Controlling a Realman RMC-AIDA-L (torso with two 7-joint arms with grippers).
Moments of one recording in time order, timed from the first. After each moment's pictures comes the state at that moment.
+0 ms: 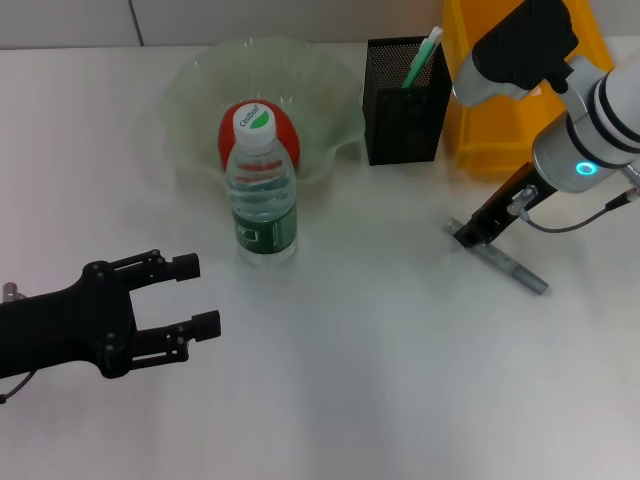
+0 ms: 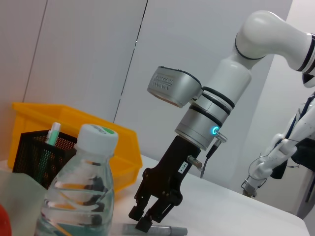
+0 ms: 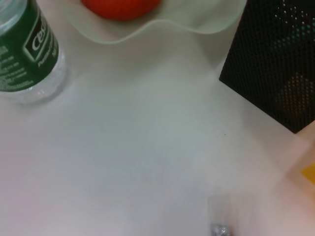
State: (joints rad) left arm -0.30 -1.99 0.86 0.54 1.74 1.76 -1.19; right arm 0.78 2.08 -1.39 -0.94 -2.66 -1.28 2.52
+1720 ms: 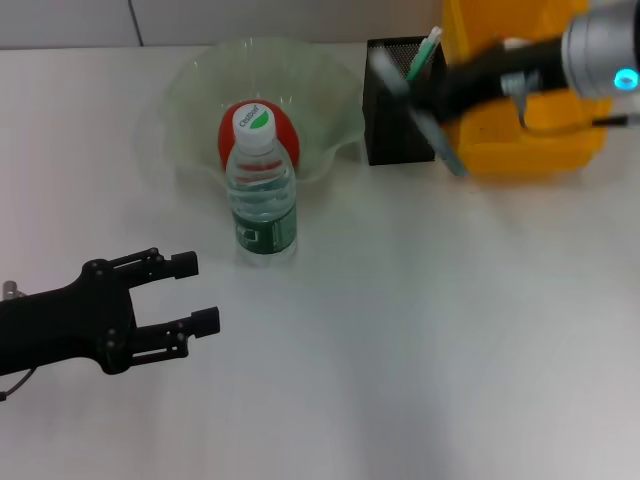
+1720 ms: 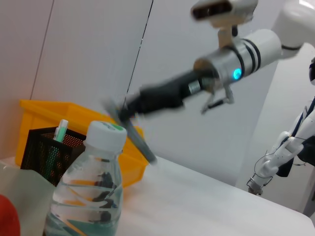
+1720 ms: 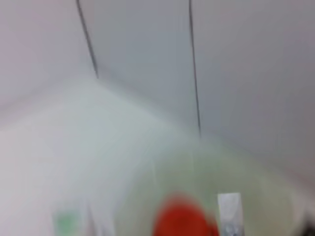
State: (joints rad) left arm -0.30 -1.99 0.86 0.54 1.74 1.74 -1.19; right arm 0.59 2.08 -1.22 -1.27 -2.15 -1.22 2.25
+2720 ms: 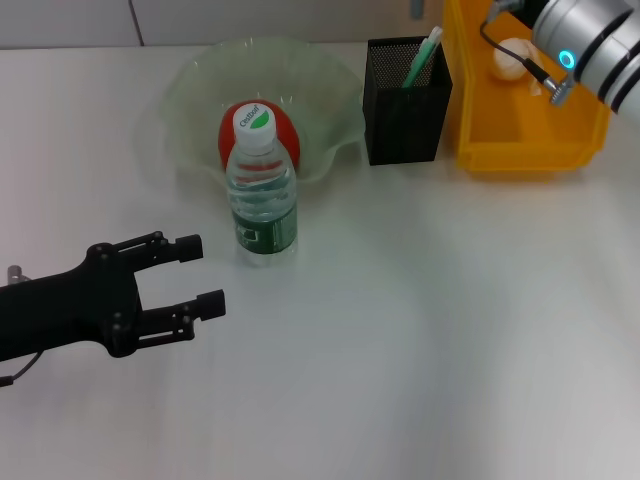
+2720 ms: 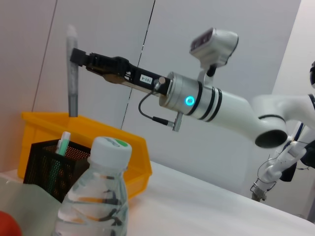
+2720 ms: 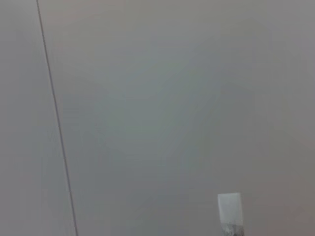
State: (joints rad) left arm -0.32 -2.00 0.85 0.54 1.73 1.74 -1.19; right arm 0.73 2.09 -1.28 -0.38 -0.61 -0.87 0.87
